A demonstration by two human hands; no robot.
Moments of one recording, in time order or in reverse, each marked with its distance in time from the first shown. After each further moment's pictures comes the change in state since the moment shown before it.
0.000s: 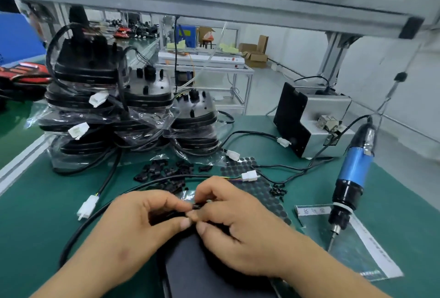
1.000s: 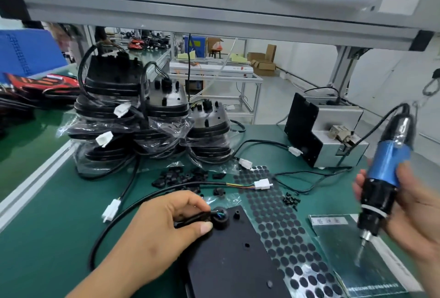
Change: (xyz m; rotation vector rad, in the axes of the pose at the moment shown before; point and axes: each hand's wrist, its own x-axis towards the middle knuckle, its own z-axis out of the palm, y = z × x) left_hand 0.002 -0.002 0.003 0.008 -0.042 -0.059; right_hand -0.098 0.093 -0.105 1.410 1.029 0.597
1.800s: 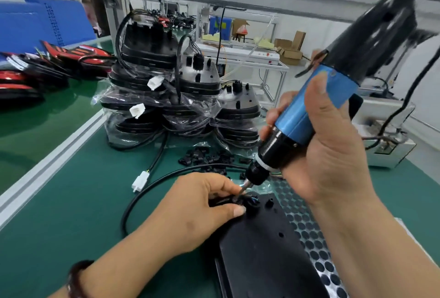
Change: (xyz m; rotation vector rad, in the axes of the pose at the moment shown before) left_hand 0.006 -0.009 0.003 -0.071 -0.011 0.002; right_hand -0.052 0.089 0.194 -0.121 -0.559 -0.202
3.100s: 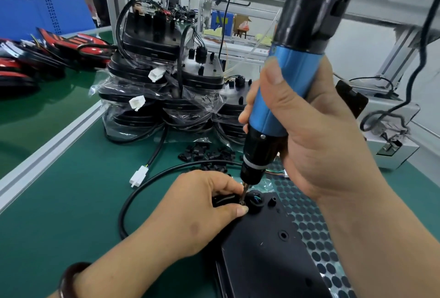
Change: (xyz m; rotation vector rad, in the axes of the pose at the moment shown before) left_hand -0.004 0.004 0.003 0.034 0.029 0.042; right_hand 0.005 -0.004 0.020 -0.379 -0.282 -0.060
